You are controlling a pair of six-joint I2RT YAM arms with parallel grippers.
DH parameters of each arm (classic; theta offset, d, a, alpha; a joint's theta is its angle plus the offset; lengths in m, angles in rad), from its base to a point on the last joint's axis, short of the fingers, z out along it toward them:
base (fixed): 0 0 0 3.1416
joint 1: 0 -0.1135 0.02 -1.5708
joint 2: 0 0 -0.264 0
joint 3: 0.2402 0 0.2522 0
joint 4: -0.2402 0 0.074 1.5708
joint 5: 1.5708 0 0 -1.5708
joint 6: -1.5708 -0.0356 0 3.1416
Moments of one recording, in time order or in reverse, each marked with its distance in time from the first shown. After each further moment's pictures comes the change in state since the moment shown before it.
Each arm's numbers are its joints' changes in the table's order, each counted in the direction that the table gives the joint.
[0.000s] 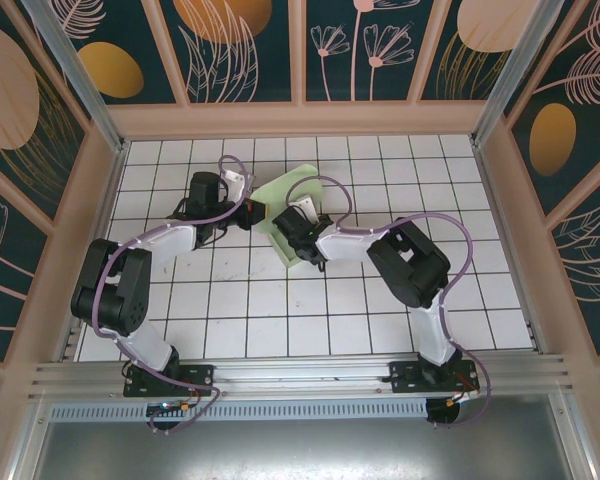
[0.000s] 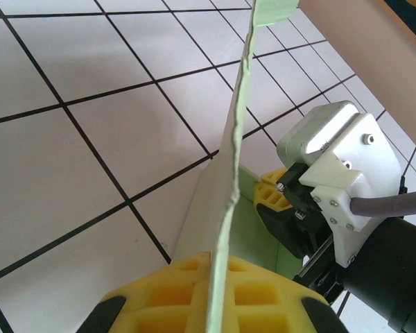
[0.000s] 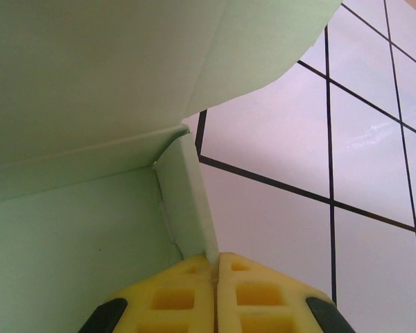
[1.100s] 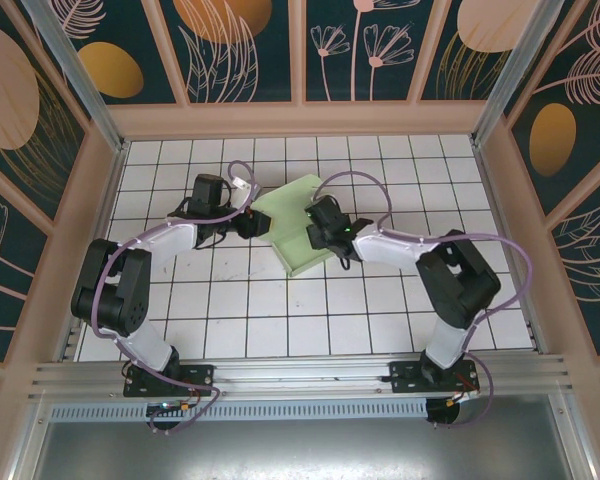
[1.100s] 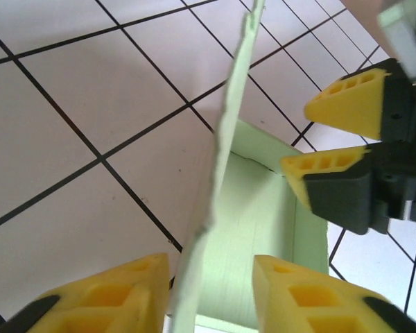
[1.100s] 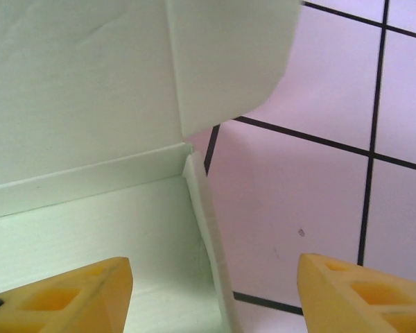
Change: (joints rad) left arm 0.008 0.003 0.029 -0.184 0.049 -0.166; right arm 0.113 0.336 -0.232 0.059 -0.424 -0.048
